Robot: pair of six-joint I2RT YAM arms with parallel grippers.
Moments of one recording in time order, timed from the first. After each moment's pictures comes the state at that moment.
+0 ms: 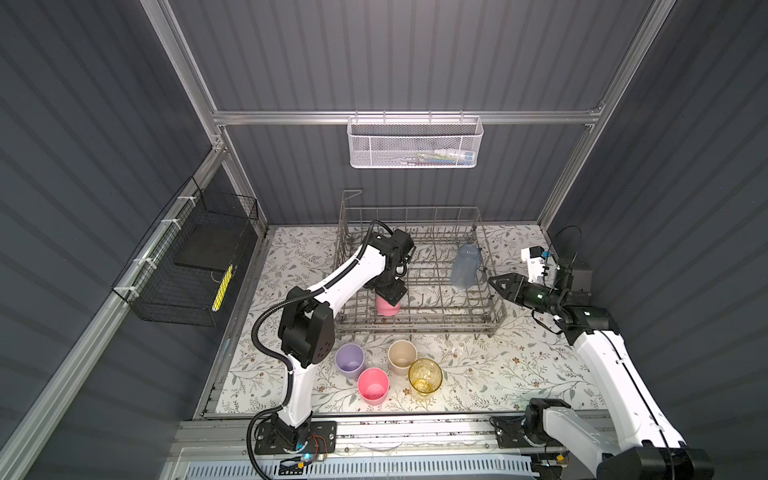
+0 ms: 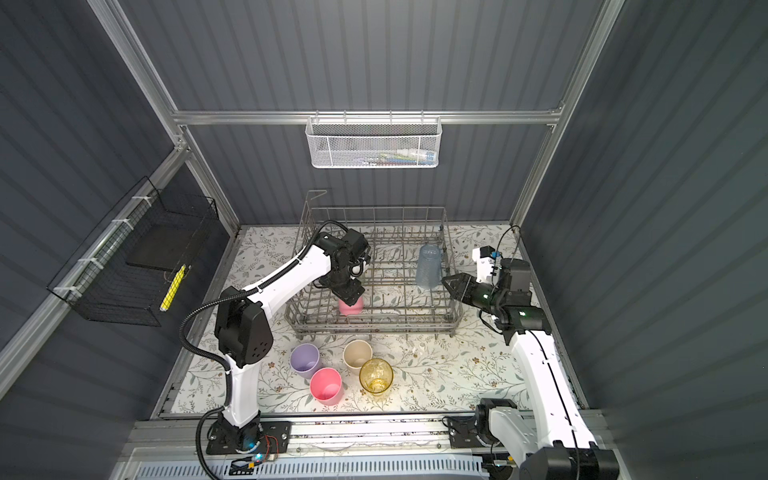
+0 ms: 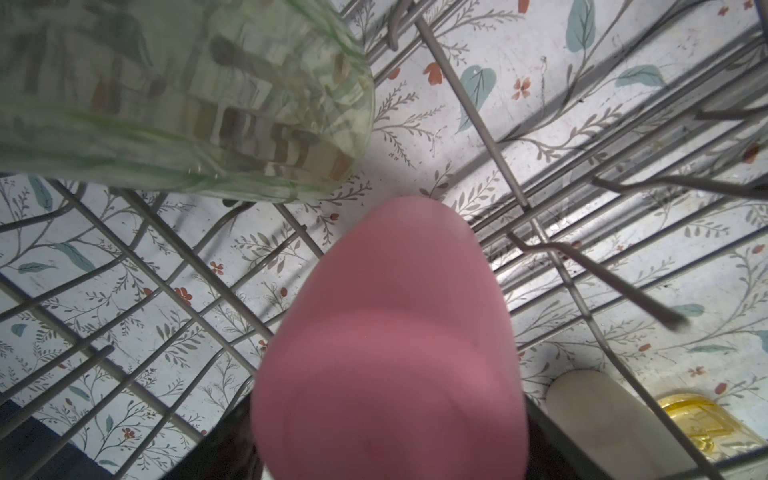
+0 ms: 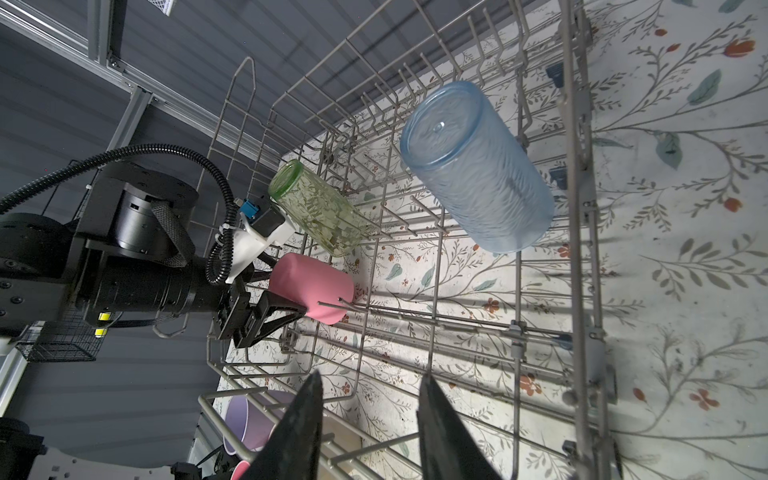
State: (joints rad) left arm -0.66 2.04 1.91 -1.32 -0.10 0.07; right arm -0.04 0.99 0.87 -0.48 -0.67 0.45
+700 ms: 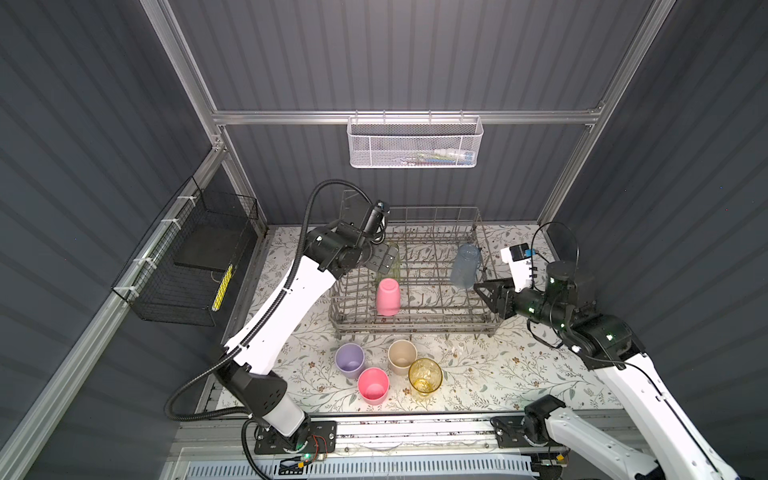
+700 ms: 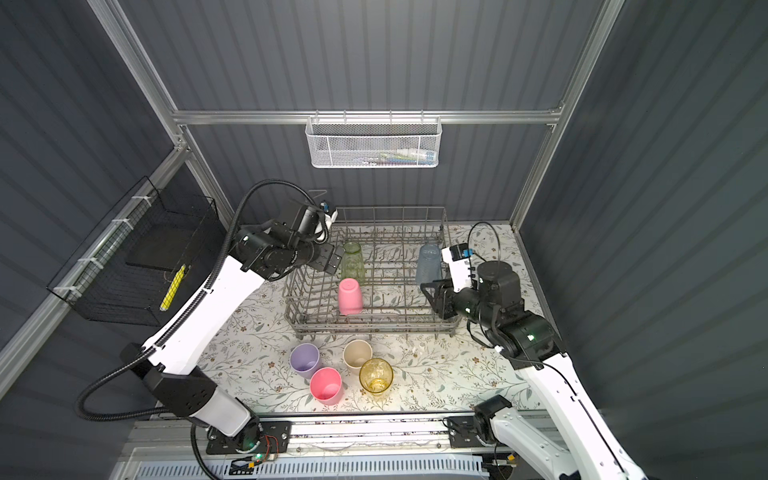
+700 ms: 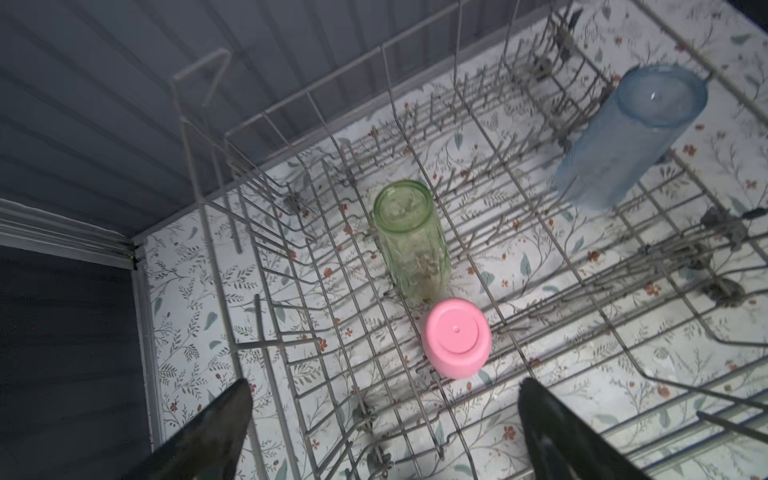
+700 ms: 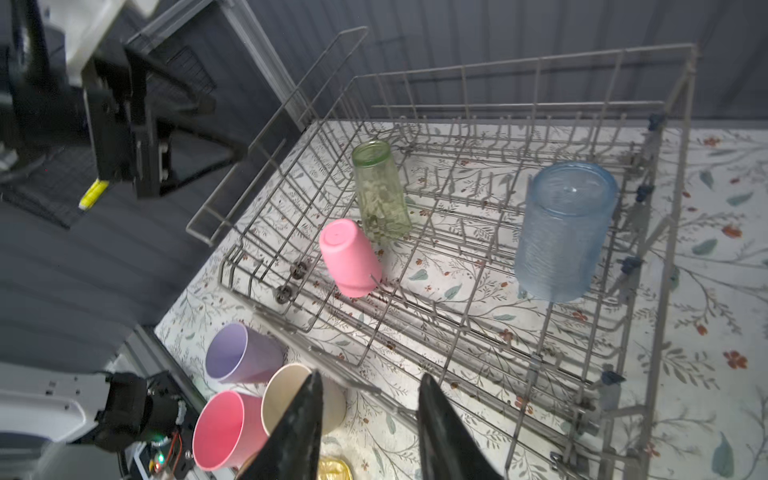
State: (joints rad) left arm -0.66 1.57 1.88 -1.08 -0.29 -0.01; right arm 0.48 0.85 1.10 -0.71 -0.25 0.24
